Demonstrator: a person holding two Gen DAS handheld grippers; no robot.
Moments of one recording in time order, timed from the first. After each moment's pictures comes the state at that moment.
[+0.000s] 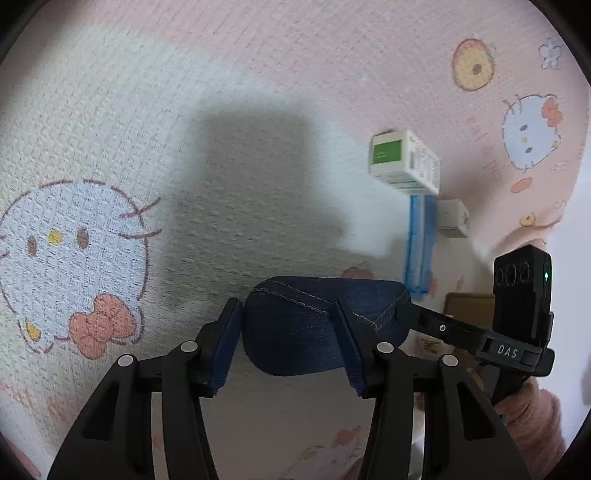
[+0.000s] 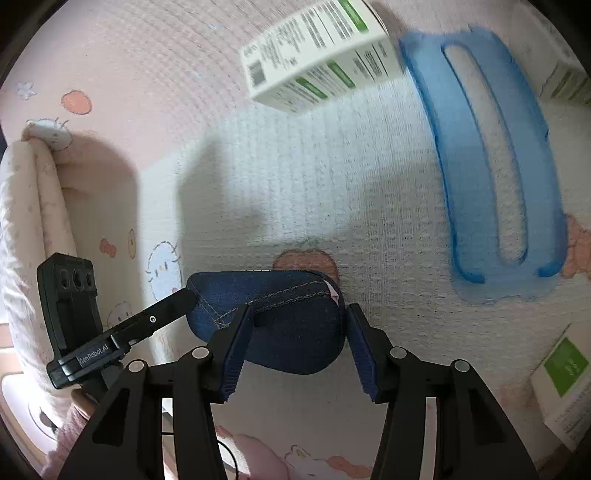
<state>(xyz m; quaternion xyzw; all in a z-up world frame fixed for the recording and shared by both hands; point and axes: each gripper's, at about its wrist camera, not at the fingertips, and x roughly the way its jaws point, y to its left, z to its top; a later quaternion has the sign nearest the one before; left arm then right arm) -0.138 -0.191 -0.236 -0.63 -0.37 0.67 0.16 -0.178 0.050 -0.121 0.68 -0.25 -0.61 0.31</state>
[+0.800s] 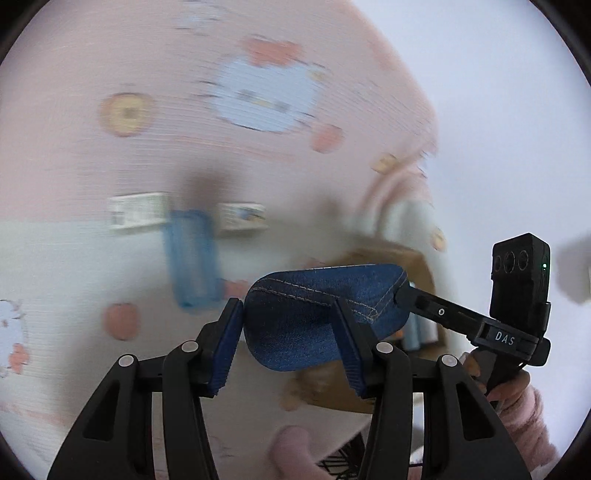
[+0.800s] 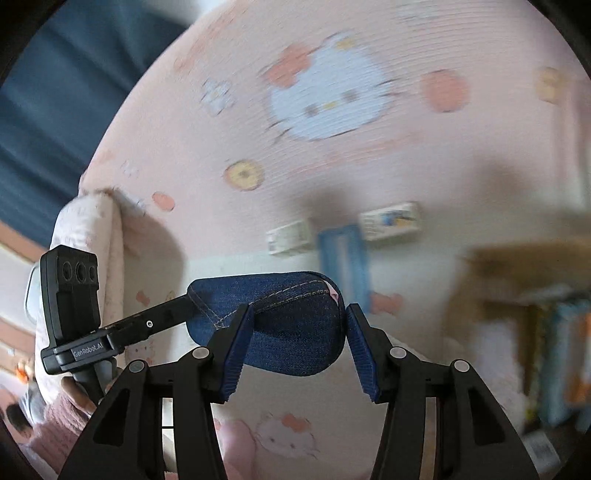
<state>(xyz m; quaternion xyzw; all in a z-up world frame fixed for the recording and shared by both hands) -0.127 -0.024 0.013 -0.52 -0.29 0.73 0.33 -0.089 0.279 0.070 0.50 -0.27 -0.78 0.28</state>
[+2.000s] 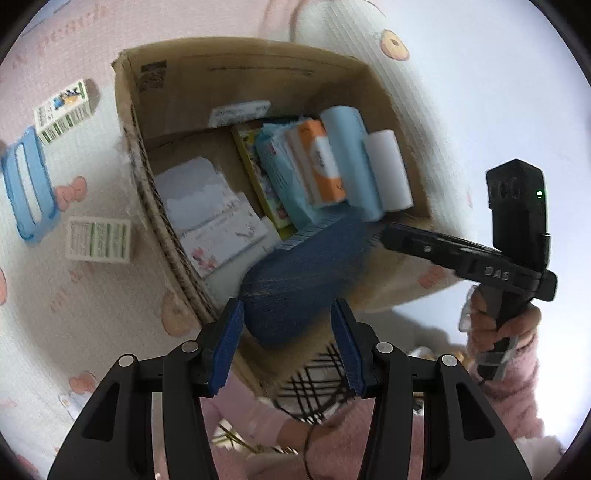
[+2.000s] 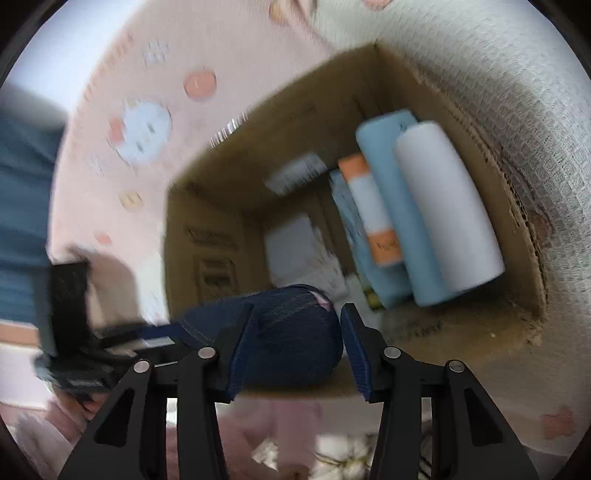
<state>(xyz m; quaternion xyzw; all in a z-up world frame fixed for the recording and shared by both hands) -0.060 0.212 0.013 -0.69 -0.18 0.55 0.43 0.018 0.481 -0.058 0.60 -0.34 -0.69 0.21</state>
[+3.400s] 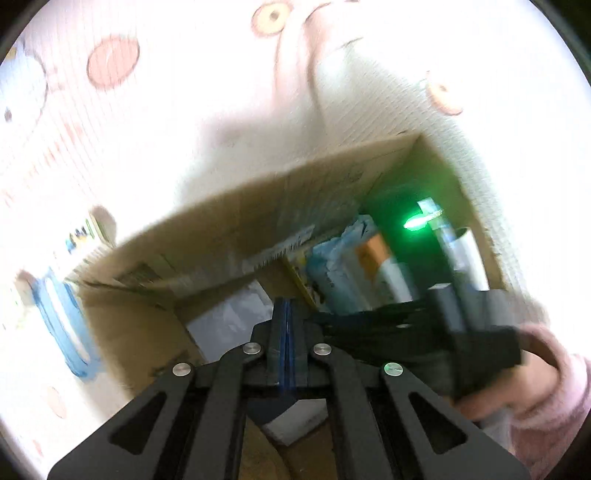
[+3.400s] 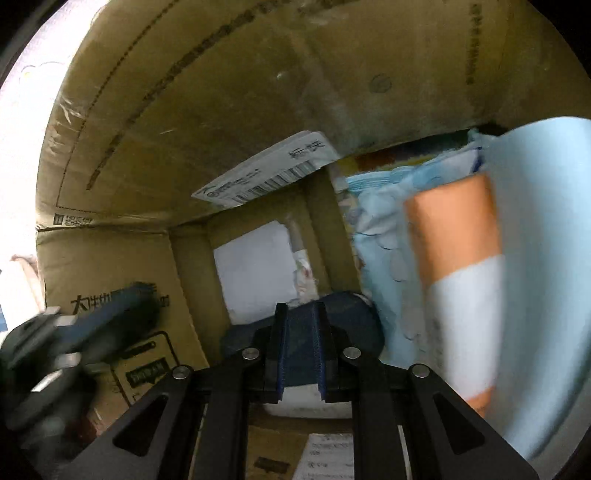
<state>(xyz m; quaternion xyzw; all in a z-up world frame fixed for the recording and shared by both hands) -0.160 0.268 -0.009 -0.64 -0.14 0.68 0.33 -0.103 0.379 -0.150 0.69 -0.33 -0.60 0.26</state>
